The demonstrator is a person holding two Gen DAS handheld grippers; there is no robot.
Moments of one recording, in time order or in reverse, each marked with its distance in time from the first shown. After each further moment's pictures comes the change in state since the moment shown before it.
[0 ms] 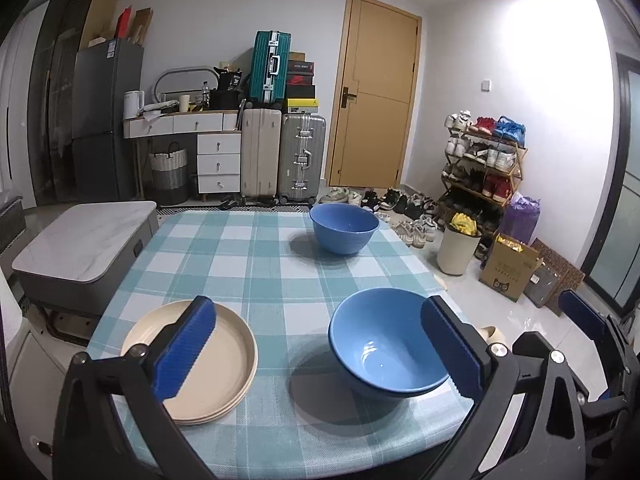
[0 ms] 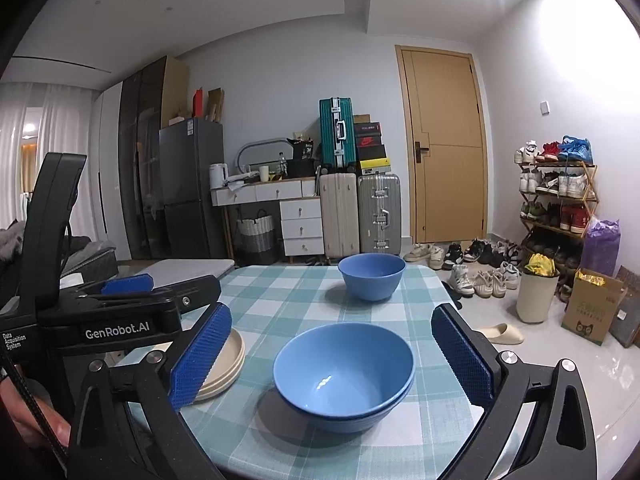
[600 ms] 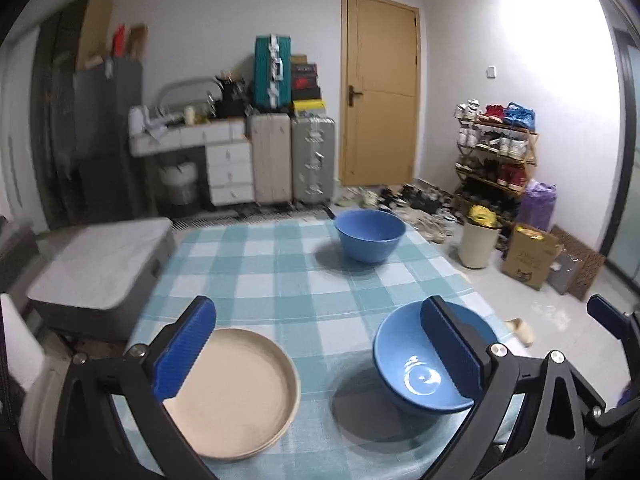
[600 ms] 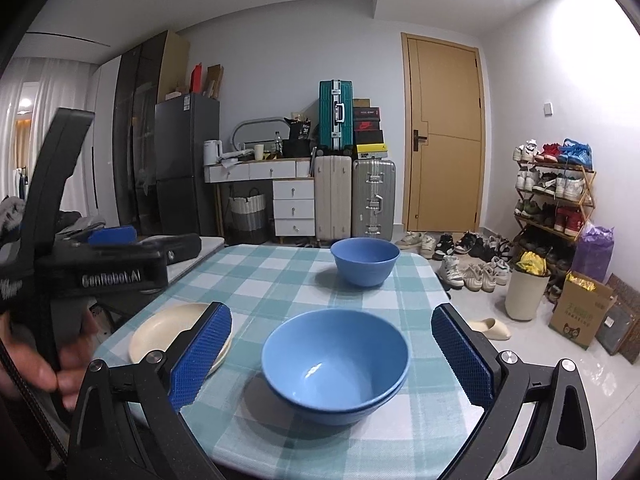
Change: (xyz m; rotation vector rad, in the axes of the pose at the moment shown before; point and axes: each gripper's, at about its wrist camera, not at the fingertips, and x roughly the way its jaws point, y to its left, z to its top) left arm 0.022 0.025 0.029 0.055 0.012 0.030; right arm 0.025 -0.004 0.001 -0.055 0.061 -0.037
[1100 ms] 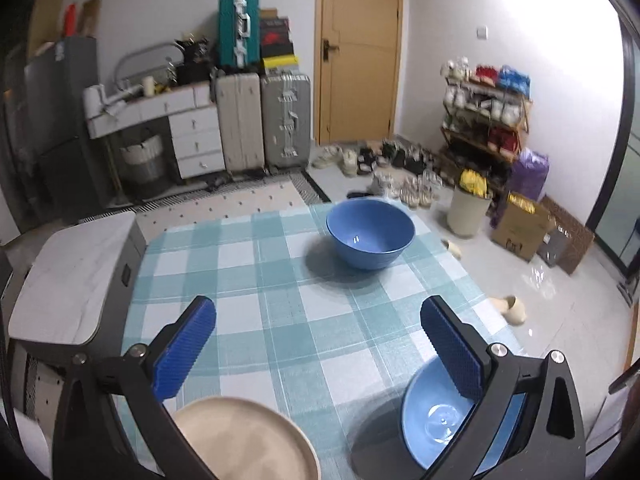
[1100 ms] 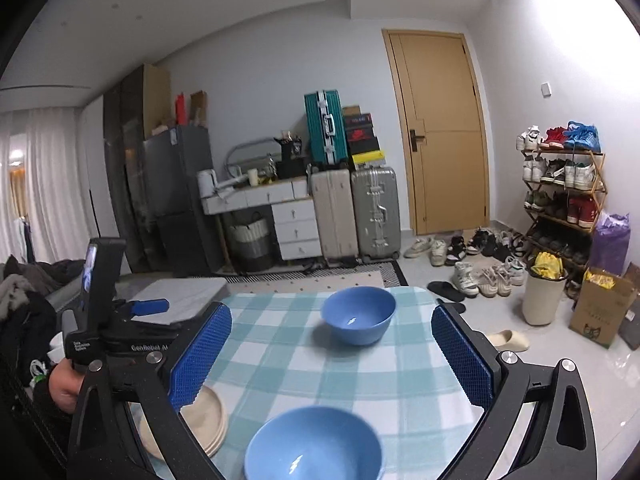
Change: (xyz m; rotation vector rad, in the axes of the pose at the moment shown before) left arm 0.126 0.017 0.097 0.078 0.210 -0.067; right arm 0.071 -0.077 0.134 0.122 0.007 0.069
